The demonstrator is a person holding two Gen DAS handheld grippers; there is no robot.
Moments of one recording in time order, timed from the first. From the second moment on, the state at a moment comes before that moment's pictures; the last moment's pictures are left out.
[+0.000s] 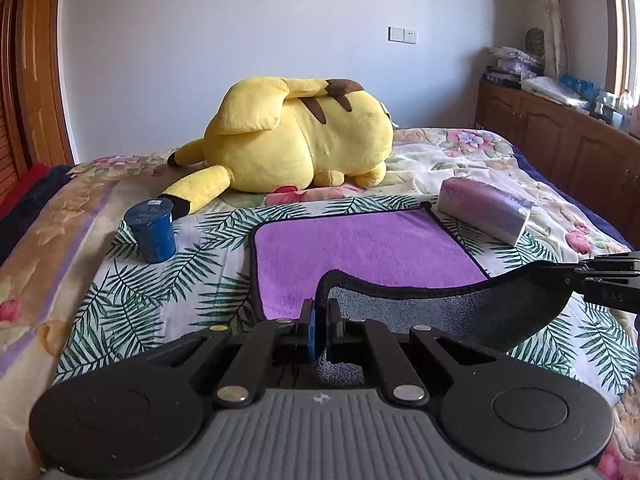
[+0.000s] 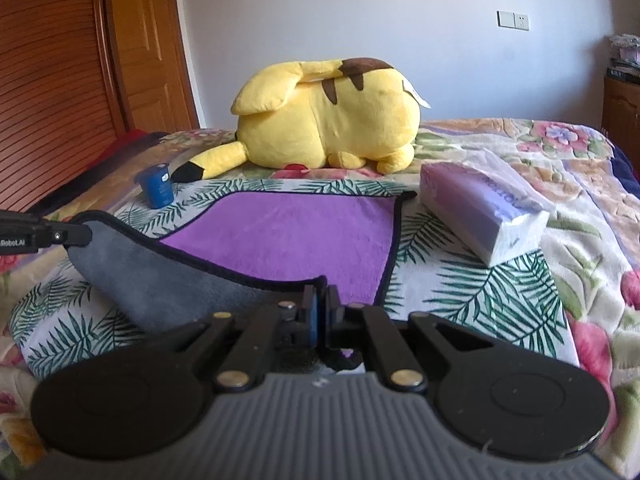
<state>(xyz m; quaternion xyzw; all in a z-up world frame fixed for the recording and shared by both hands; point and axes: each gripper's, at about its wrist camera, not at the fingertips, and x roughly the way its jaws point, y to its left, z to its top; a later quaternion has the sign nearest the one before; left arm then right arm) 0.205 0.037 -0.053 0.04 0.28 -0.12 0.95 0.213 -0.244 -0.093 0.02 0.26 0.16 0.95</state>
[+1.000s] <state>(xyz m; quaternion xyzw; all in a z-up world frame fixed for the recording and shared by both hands) 0.259 0.036 -0.067 0.07 0.29 -0.13 0.95 0.256 -0.237 -0.105 -0.02 0.26 0.17 0.95</state>
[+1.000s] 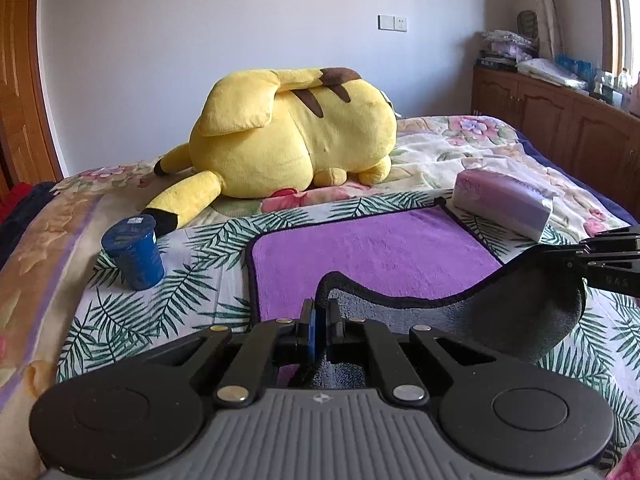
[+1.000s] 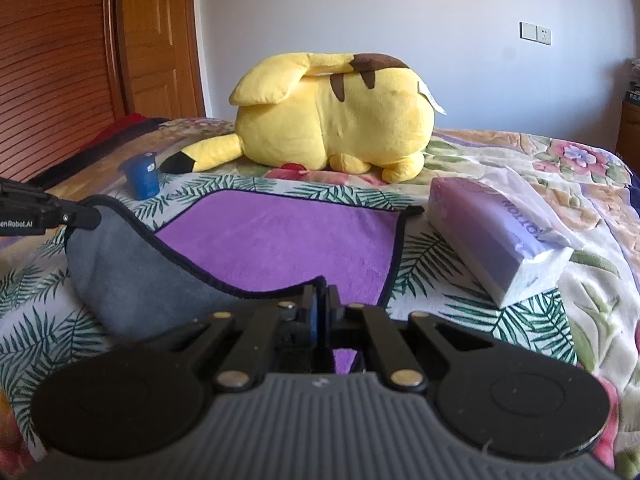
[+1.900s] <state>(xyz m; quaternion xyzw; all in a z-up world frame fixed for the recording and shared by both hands) 0.301 0.034 -0.032 0.09 0.24 -0.12 0.96 0.294 -0.237 -0.069 -0.04 0.21 0.17 0.96</state>
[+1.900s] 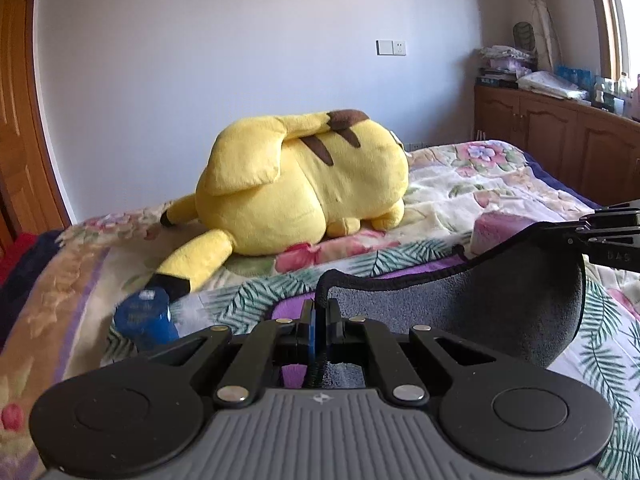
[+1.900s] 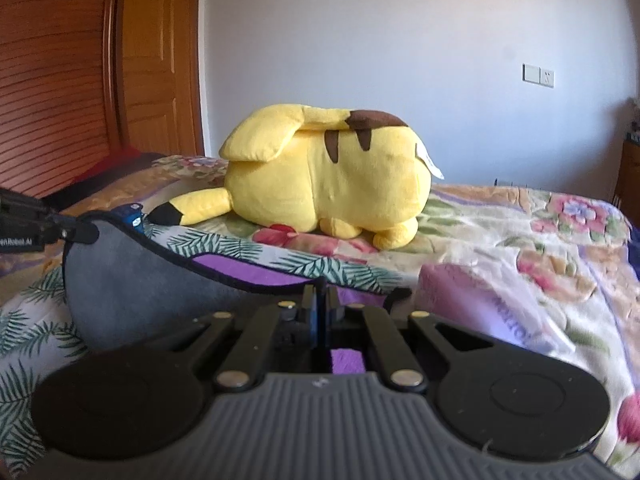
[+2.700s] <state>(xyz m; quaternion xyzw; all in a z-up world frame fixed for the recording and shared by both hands) 0.377 0.025 -0.039 0.14 0.24 -0.11 0.96 0.366 -0.234 -0.077 -0.09 0.18 0.15 0.97</state>
